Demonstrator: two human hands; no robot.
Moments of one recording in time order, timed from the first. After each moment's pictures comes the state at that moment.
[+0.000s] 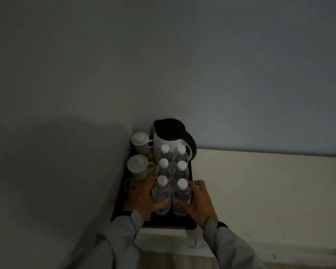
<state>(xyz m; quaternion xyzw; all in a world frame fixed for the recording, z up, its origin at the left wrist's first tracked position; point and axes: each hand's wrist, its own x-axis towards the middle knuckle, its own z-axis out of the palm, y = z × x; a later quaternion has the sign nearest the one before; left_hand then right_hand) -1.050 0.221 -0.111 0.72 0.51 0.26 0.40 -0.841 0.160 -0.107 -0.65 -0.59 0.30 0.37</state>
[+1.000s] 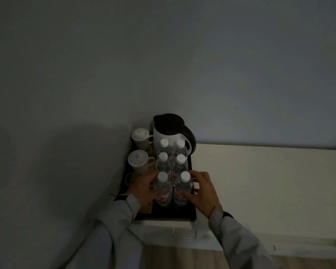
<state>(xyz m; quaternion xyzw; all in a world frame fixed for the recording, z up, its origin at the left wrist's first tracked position) -1.054 0.233 -0.102 0.76 0.44 0.26 0.40 -0.824 0.159 -0.111 -0.62 -0.59 0.30 0.43</state>
